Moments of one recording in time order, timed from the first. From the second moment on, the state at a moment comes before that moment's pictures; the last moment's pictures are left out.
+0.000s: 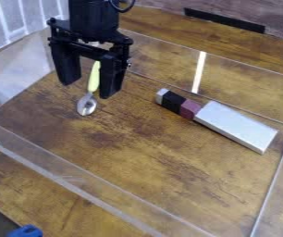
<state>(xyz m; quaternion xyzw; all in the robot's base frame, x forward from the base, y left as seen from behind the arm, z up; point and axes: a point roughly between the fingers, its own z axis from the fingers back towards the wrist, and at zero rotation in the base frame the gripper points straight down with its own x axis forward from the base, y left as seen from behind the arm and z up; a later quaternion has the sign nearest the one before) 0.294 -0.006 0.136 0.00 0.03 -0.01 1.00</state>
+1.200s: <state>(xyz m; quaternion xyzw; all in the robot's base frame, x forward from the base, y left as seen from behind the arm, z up) 0.333 0.051 0.134 0.01 0.01 0.00 1.00</state>
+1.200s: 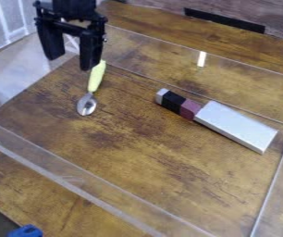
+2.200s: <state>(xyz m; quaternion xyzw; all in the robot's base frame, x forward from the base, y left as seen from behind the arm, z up) 0.340 0.049 0.137 0.00 0.00 -0.01 1.00</state>
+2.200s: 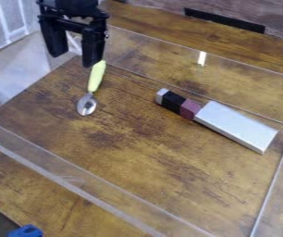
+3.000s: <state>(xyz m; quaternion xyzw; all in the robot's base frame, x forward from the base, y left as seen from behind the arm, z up) 0.341 0.046 0.133 0.00 0.00 -0.02 1.00</state>
